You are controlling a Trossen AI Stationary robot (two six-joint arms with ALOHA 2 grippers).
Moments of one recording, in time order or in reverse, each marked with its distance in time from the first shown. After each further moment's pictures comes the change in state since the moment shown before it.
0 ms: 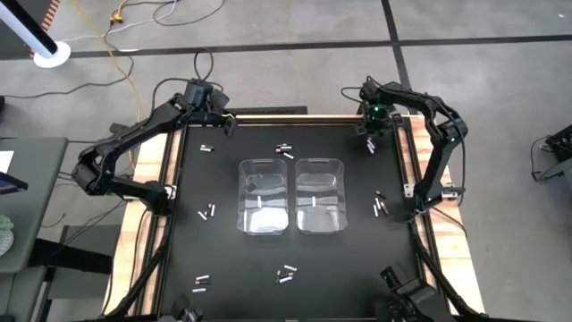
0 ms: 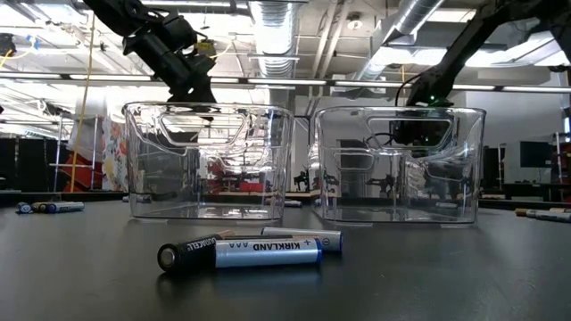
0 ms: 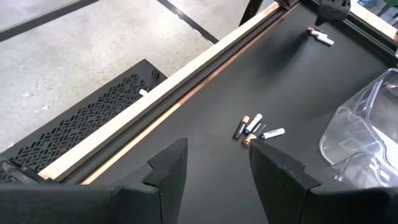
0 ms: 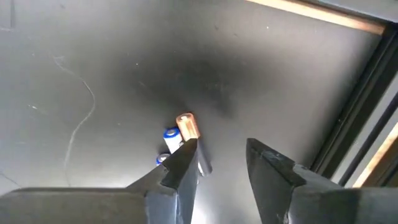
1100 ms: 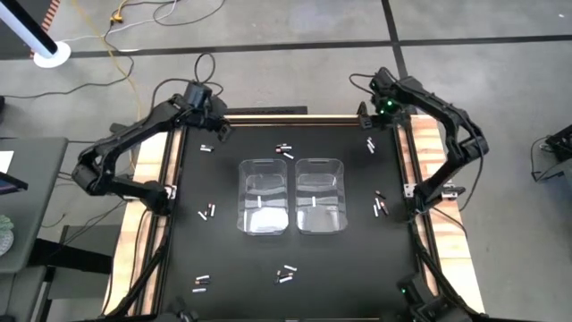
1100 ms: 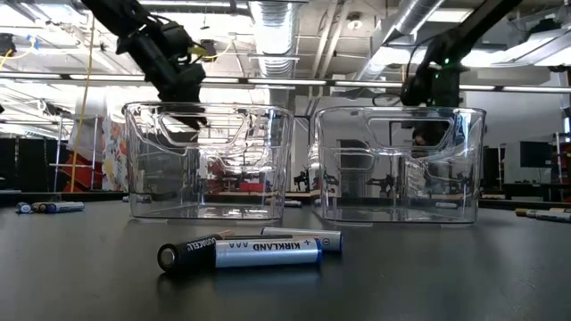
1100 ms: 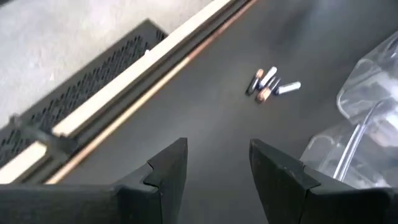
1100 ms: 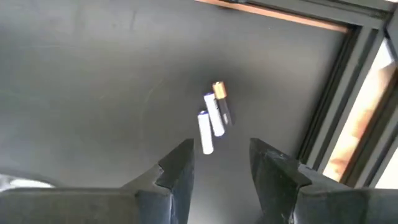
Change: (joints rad) left arm 0.026 0.000 0.000 -0.145 0.001 0.085; right arm 0.012 -0.242 0.002 -0.069 -0.106 0.007
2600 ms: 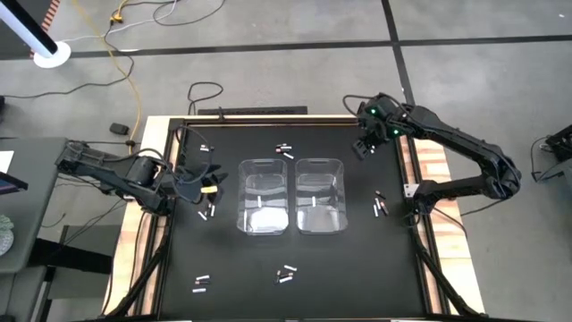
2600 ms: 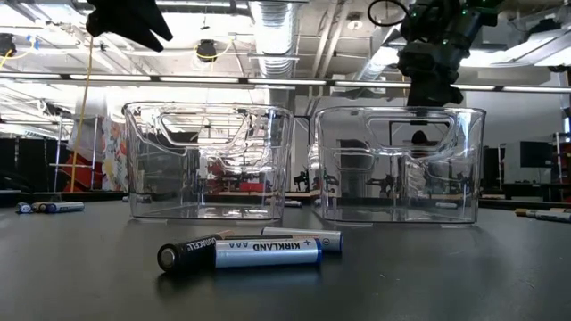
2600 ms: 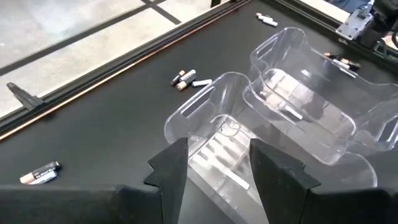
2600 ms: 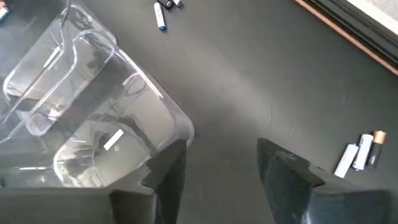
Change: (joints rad) left arm -1.193 -0.345 0.000 -0.370 -0.999 -0.887; right arm 0.424 -0.438 -0.185 0.182 -0.148 -0.078
